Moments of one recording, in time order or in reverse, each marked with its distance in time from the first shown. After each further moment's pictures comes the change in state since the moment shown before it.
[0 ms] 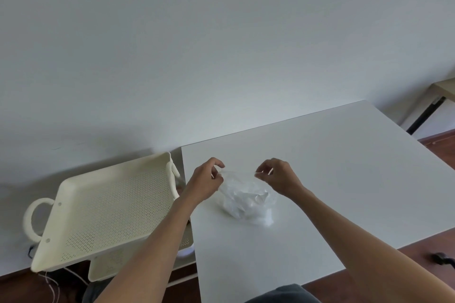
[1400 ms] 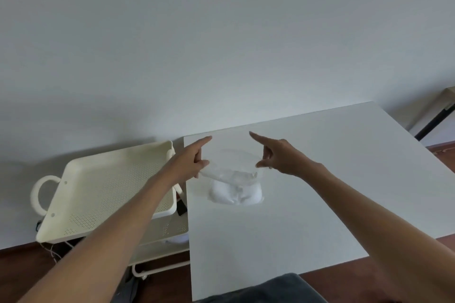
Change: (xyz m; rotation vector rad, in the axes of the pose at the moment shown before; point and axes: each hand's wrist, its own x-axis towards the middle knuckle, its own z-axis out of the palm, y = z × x) left_hand -0.018 0.021 -0.050 0.073 -0.008 0.094; right_hand 0.002 -0.040 -0.065 -0.072 -0.251 -0.249
